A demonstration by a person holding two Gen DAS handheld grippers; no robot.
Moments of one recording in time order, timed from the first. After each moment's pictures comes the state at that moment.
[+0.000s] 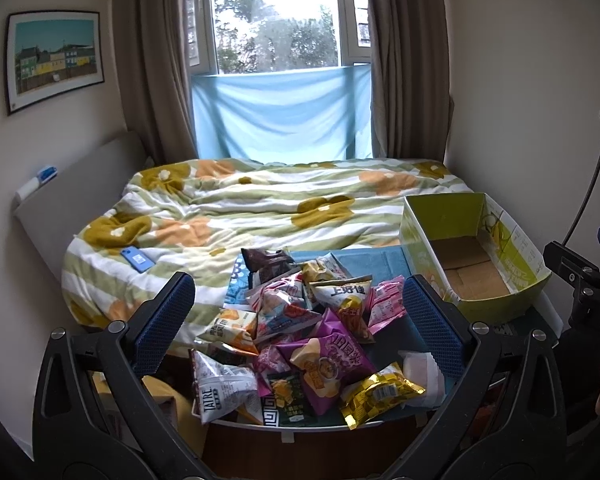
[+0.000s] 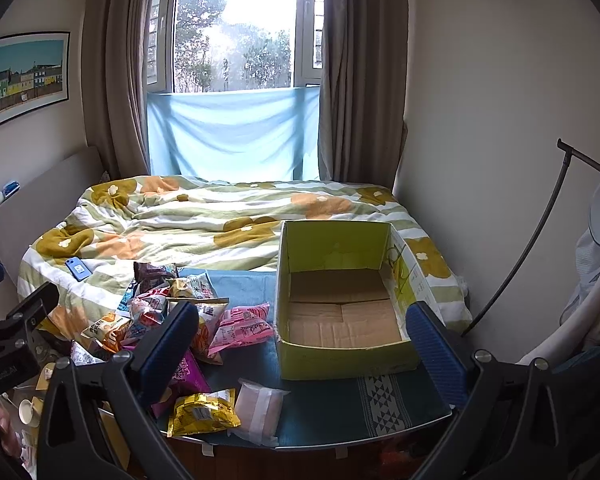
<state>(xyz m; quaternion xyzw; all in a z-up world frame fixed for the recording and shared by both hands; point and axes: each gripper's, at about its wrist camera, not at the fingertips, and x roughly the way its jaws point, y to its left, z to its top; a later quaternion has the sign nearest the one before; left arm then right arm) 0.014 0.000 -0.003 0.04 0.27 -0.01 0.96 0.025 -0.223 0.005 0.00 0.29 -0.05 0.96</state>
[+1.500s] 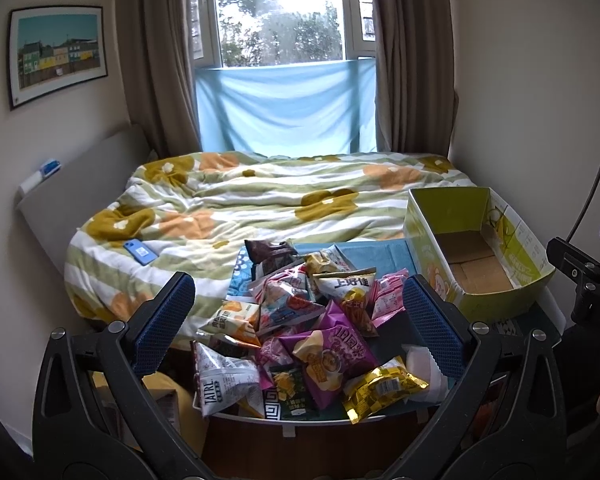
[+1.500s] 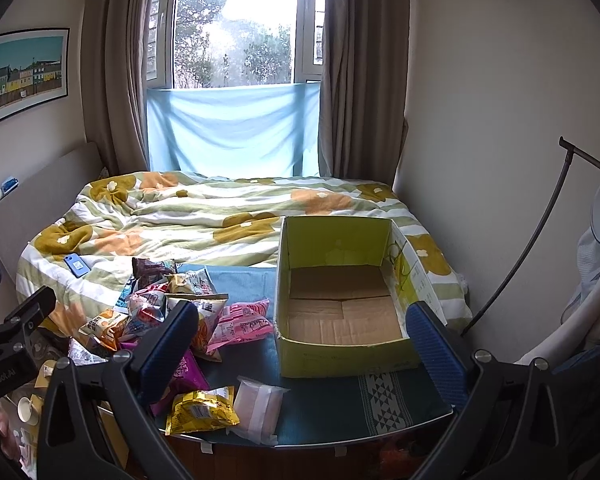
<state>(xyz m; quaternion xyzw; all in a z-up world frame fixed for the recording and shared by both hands) 0.014 0.003 -0.009 0.04 0.28 0.00 0.96 0.029 -0.222 -0.002 0.00 0.30 -0.05 0.95</state>
